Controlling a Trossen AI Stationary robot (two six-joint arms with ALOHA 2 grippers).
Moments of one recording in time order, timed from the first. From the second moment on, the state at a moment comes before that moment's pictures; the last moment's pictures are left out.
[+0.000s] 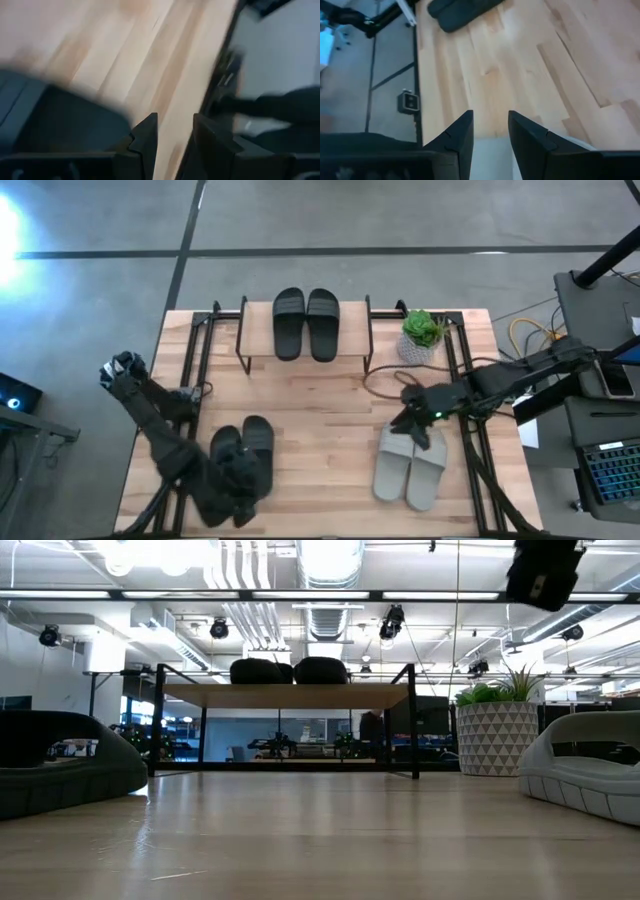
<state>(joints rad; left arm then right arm) -0.87 1.49 1.37 -0.92 -0.36 -1.30 0.35 1.02 0.87 -0.56 0.03 0.74</state>
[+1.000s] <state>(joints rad) -1.06 1.97 1.59 -1.52 -0.19 -1.83 0.39 1.35 1.09 -0.64 0.29 0.57</state>
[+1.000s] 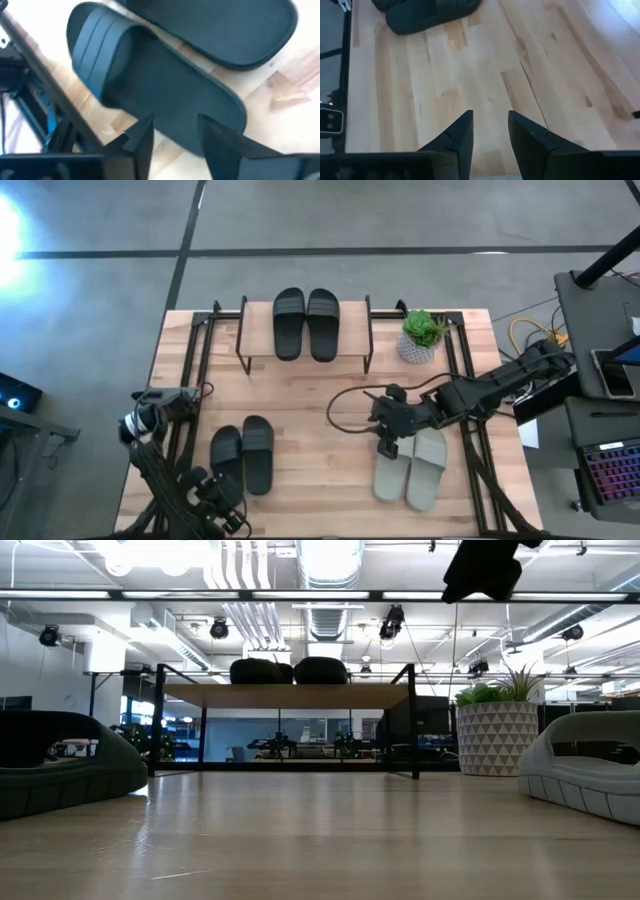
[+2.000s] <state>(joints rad) -0.87 1.94 1.40 -1.57 -0.12 -1.69 0.39 1.35 1.04 -0.83 0.29 0.64</state>
